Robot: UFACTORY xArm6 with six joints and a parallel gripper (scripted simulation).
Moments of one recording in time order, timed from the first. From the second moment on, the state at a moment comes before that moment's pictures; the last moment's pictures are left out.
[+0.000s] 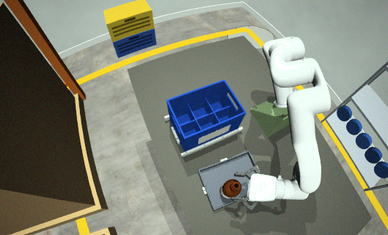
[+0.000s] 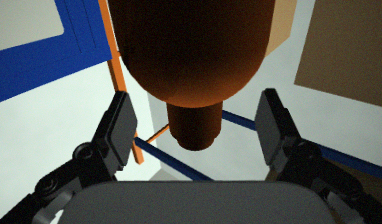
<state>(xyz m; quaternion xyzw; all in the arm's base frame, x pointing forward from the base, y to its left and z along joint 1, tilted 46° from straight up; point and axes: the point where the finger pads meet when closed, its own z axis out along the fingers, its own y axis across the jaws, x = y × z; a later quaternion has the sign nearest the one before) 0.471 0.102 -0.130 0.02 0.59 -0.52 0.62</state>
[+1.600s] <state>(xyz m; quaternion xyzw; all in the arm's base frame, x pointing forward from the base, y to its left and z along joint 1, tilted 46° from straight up) 0.475 0.131 -0.102 0.02 0.59 -0.52 0.62</state>
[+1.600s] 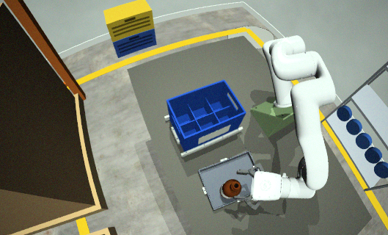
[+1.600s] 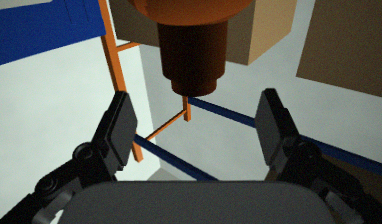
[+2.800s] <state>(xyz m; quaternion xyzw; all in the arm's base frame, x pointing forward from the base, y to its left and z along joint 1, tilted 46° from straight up) 0.482 0.173 -0.062 0.02 0.59 -0.52 0.62</state>
